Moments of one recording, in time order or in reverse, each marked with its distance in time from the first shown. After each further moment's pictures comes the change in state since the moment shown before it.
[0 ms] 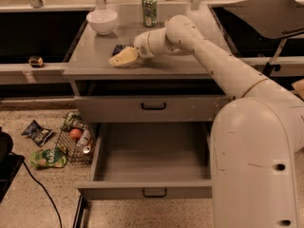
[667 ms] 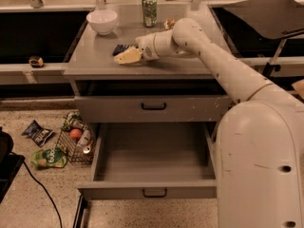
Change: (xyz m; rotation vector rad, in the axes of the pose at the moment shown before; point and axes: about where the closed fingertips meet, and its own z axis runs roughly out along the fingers) arm 0.014 -0.005 -0.010 -0.018 -0.016 0.030
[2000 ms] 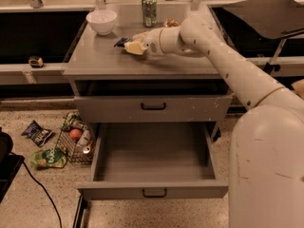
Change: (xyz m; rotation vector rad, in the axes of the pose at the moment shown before) arm -0.030 0.002 -0.025 0.012 -0.090 -0.038
